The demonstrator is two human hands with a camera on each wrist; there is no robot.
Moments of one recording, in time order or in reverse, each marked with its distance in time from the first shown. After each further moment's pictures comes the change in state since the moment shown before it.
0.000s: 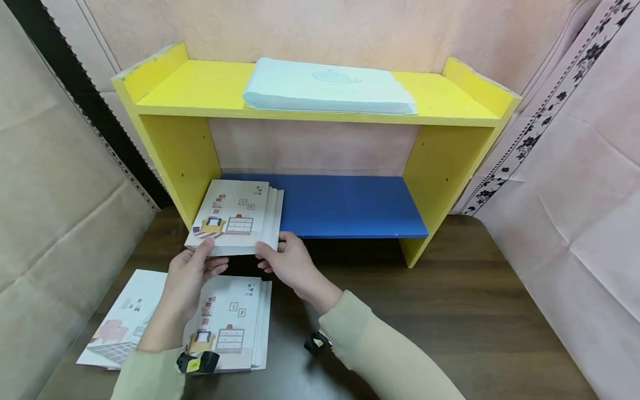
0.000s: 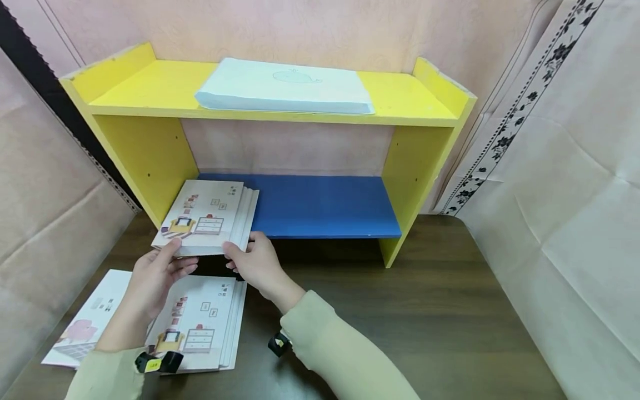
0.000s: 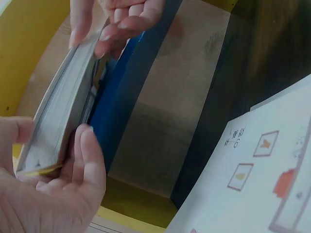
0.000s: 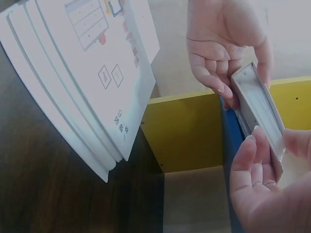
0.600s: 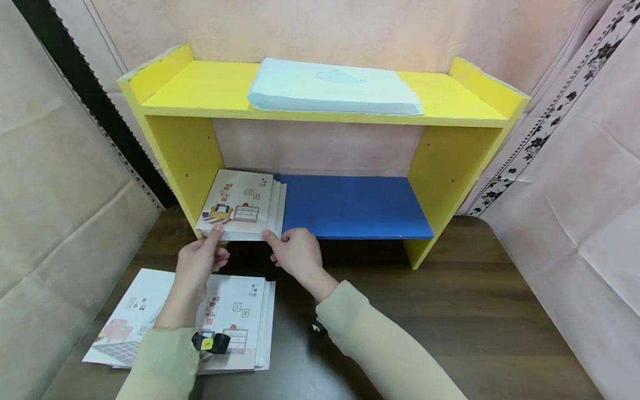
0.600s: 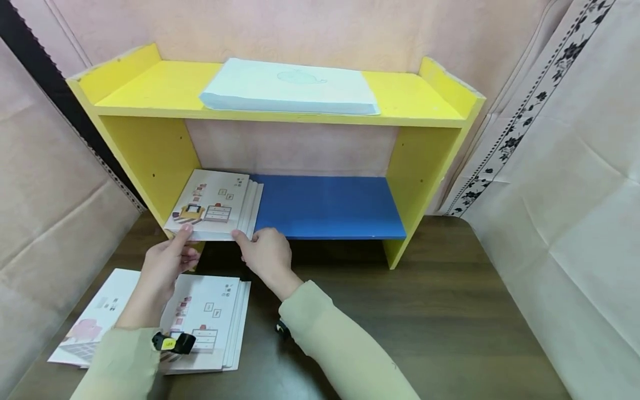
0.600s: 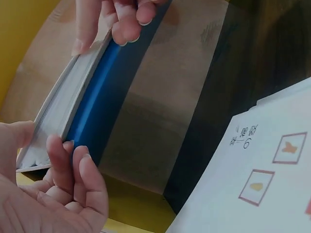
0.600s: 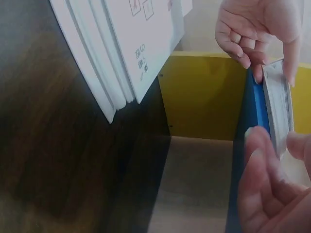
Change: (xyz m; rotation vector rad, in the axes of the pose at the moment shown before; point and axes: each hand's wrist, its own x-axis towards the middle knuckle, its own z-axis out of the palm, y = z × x) left_hand 0.027 0.002 0.003 0.146 0.182 -0.137; right_hand 0.020 0.002 -0.005 -0.541 0.177 -0.107
